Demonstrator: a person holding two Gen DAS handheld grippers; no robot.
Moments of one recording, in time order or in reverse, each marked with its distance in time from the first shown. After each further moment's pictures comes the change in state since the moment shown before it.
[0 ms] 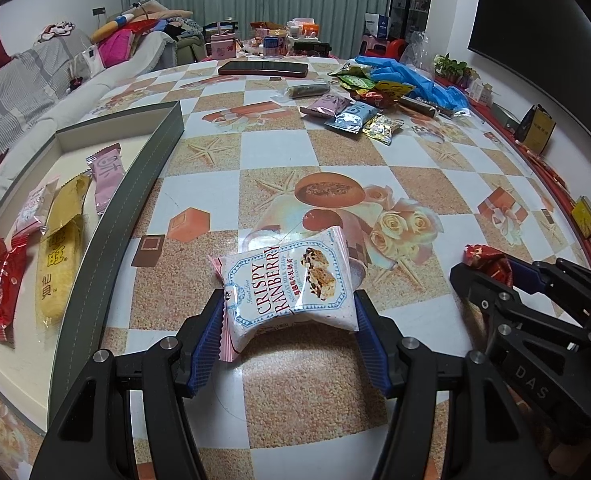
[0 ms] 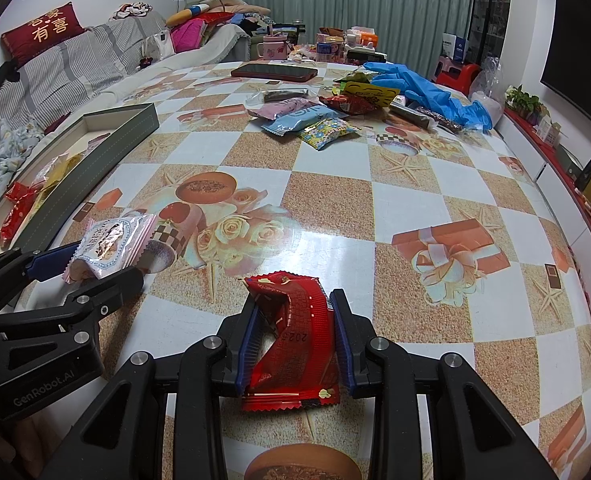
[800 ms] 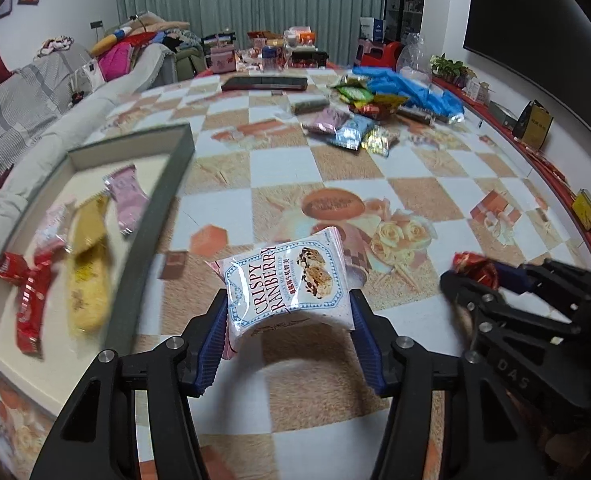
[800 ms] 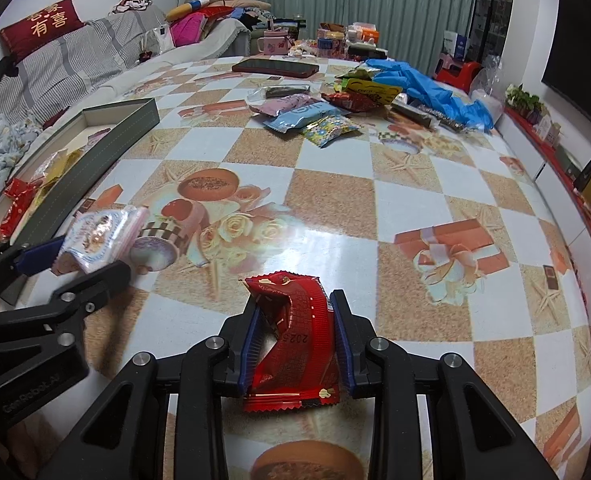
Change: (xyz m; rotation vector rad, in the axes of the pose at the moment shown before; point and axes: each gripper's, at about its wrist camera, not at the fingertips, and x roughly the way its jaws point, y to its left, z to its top) left arm -0.028 0.004 0.008 0.033 -0.038 0.019; right arm -0.002 0.005 0.003 0.014 0.037 0.023
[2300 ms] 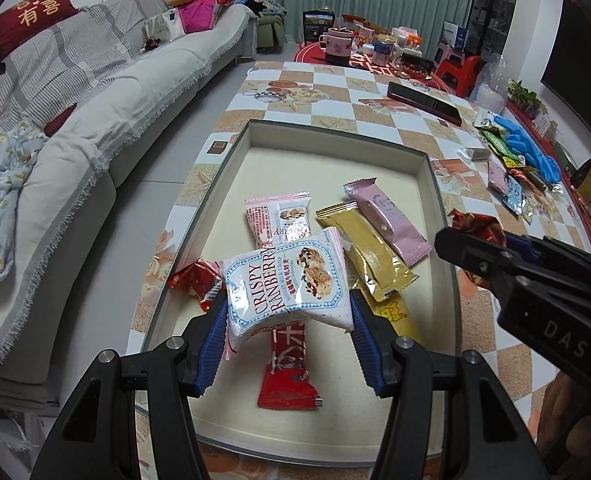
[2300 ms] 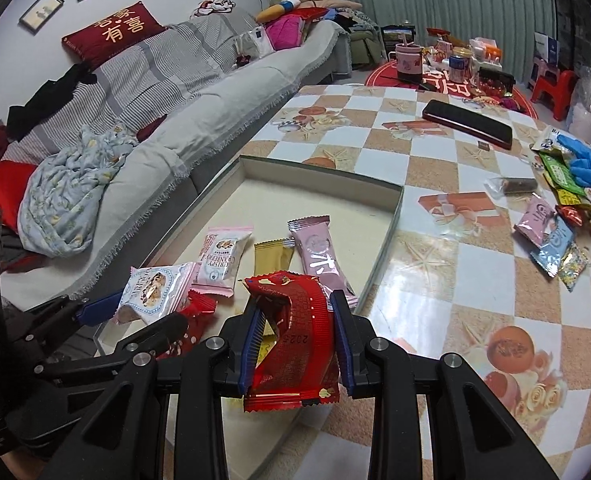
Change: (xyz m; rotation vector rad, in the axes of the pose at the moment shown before) left arm -0.020 0.212 0.026 -0.201 0.121 0.127; right arm 0.020 0.196 0.121 -0.075 0.008 0.338
